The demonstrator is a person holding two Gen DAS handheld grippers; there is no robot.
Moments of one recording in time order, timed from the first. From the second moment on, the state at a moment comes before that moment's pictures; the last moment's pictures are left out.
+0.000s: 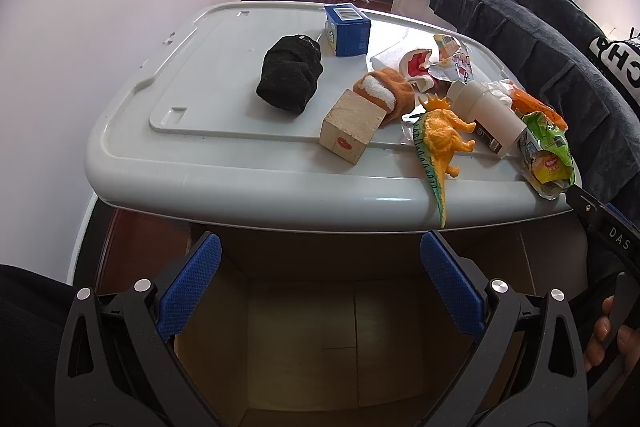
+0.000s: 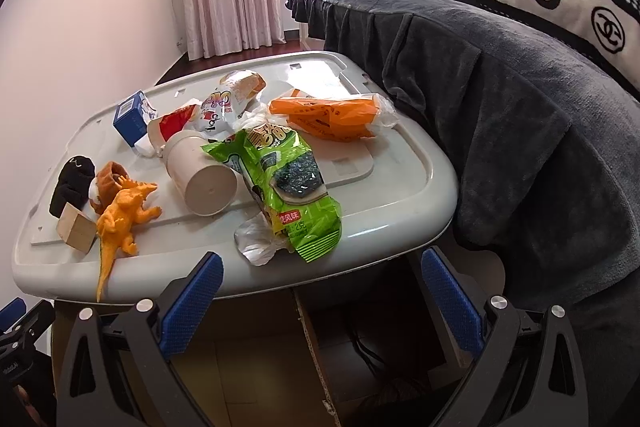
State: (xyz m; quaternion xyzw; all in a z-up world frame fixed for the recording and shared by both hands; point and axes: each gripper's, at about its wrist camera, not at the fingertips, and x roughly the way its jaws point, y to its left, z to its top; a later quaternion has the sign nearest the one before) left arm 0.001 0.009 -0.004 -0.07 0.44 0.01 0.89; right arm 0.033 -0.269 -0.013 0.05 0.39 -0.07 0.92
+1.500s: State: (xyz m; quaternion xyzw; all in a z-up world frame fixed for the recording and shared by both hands) left arm 0.001 0.004 -0.002 -0.06 0.44 0.01 0.90; right arm 0.068 -0.264 -0.002 0.02 0.40 -0.03 0.92
